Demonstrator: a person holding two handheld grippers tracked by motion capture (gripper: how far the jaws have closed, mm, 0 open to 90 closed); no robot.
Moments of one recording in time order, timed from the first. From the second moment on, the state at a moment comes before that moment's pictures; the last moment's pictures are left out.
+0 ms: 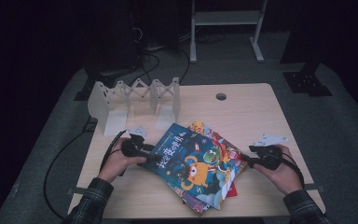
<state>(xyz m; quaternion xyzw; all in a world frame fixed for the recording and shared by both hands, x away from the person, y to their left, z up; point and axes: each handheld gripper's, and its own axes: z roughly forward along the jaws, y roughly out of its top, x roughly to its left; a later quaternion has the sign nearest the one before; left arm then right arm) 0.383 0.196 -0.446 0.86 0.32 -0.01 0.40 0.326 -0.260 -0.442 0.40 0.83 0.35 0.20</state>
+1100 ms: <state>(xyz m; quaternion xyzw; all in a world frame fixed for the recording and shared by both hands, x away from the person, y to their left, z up) 0.374 0.225 -0.457 0.83 0.38 -0.03 0.41 0.334 -0.235 -0.440 0.38 0.83 0.38 0.17</state>
